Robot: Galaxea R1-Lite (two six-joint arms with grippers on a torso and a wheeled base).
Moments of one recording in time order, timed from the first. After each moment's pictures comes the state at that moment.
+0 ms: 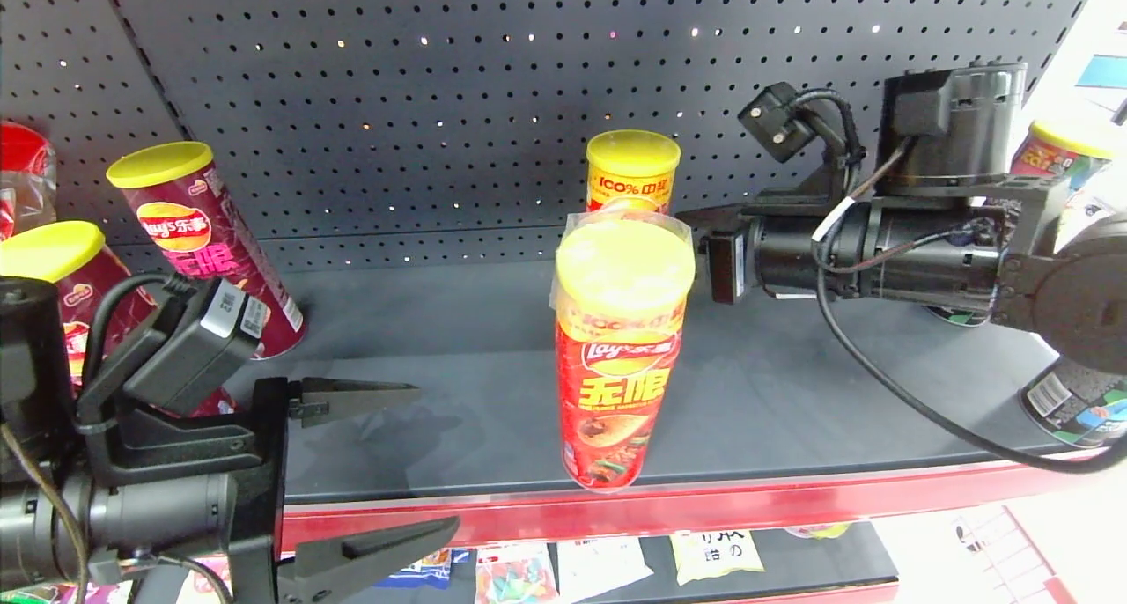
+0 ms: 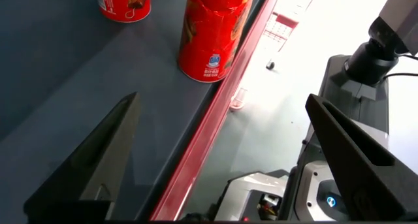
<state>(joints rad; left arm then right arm) -0.46 1.26 -0.51 -0.41 -0.64 0.15 0.55 1.70 -1.16 -0.29 0.29 -0.10</state>
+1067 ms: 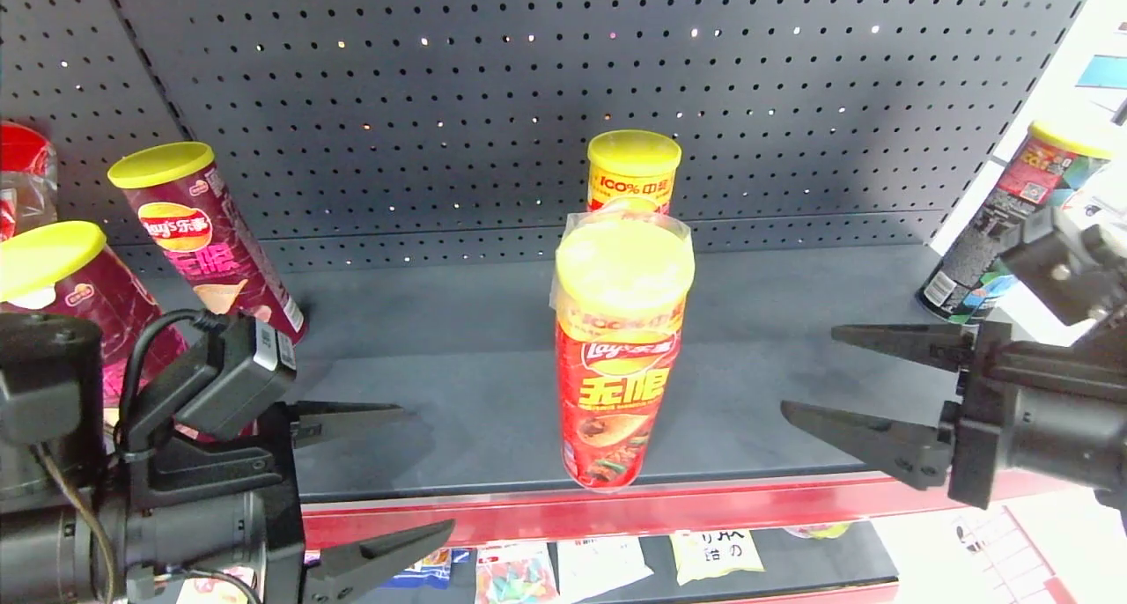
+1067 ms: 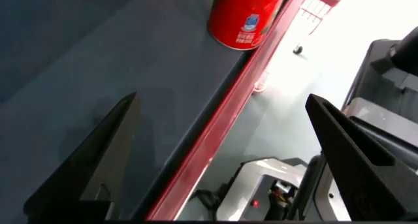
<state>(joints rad) -0.47 1.28 -0.45 -0.41 -0.50 0.17 0.51 1.21 -0.62 -0.29 0.25 -0.10</state>
